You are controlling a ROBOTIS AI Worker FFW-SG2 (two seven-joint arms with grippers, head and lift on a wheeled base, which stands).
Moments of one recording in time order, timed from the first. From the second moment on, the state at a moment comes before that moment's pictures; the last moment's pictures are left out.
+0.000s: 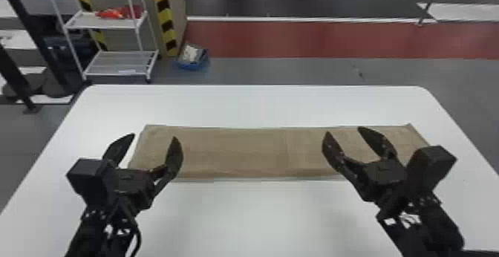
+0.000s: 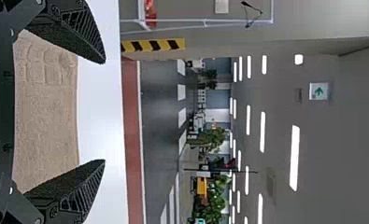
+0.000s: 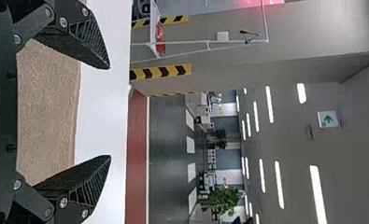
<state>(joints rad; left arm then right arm) 0.35 0.15 -0.04 -1.93 0.12 0.04 0.02 0.27 -0.08 -0.03 -1.88 -0.13 0.10 0.27</state>
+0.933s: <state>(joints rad) 0.15 0.17 0.05 -1.73 0.30 0.22 -0.03 -0.02 -0.08 0.04 -1.43 -0.10 0.08 0.58</state>
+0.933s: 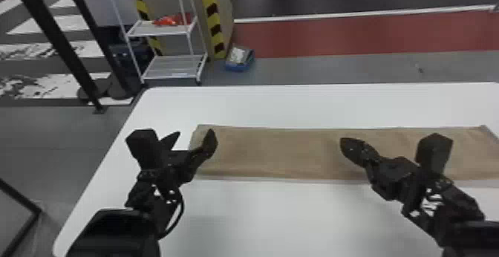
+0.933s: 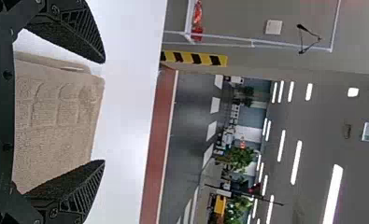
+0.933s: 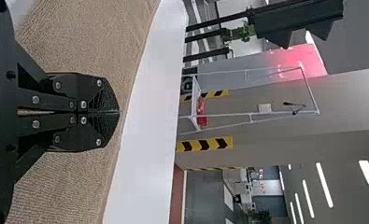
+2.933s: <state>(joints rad) 0.07 0.17 0.07 -1.88 0.28 0.73 -0.05 0.07 -0.09 -0.01 -1.51 -0.13 0.04 0.60</state>
